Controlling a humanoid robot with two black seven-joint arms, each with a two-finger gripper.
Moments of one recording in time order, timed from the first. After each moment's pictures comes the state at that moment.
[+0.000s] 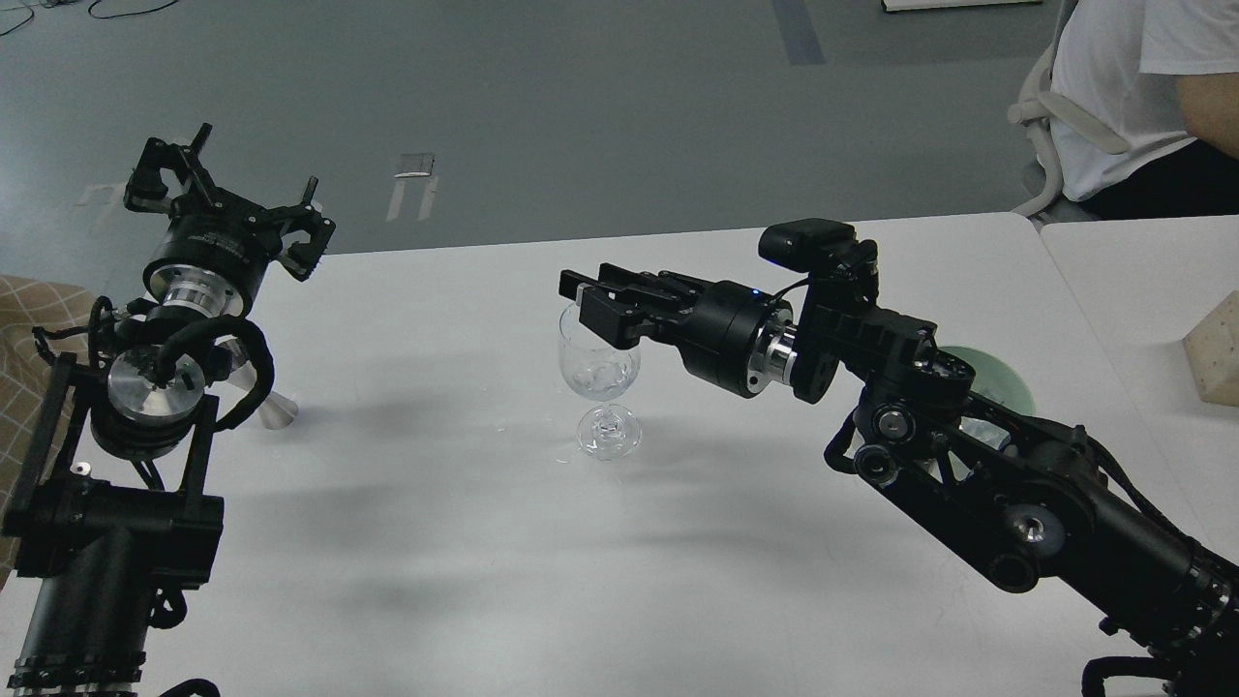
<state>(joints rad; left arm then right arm) -0.38 0.16 -1.63 -1.30 0.34 0.08 0.13 0.57 -0.11 0.84 1.48 -1.90 0.29 -0.03</state>
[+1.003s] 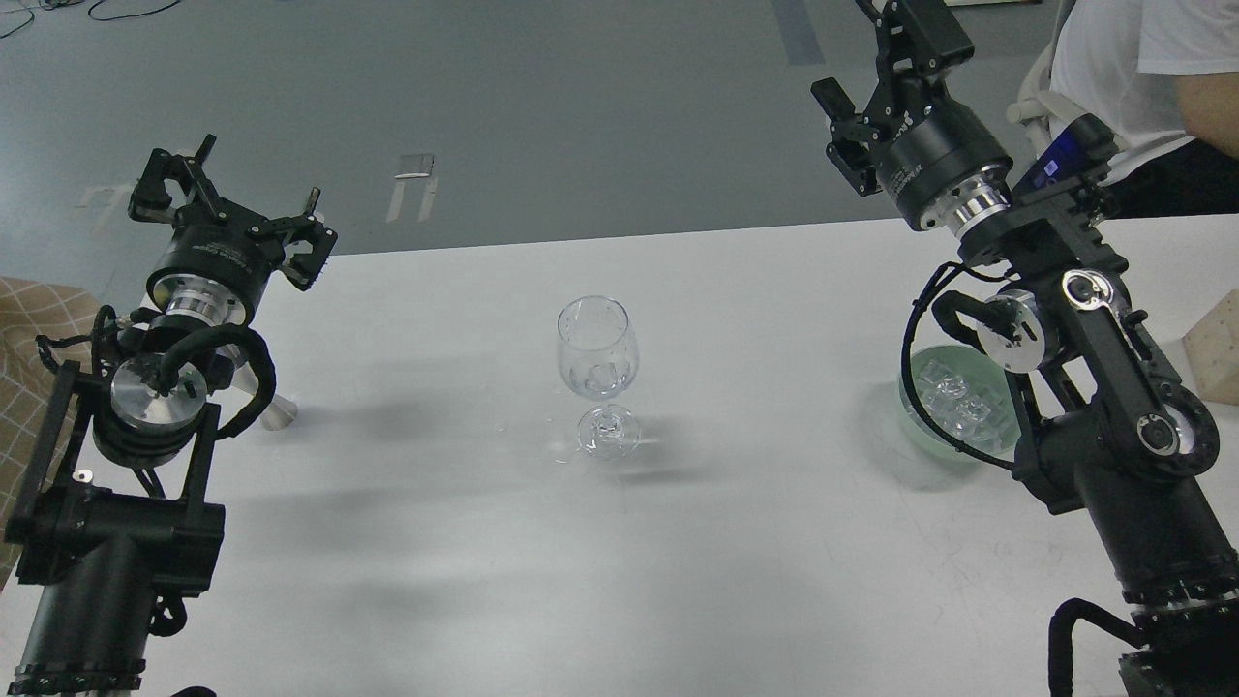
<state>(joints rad) -0.37 0.16 -1.62 -1.30 0.34 0.08 0.13 0.53 -0.01 1.43 1.27 -1.03 0.18 -0.03</state>
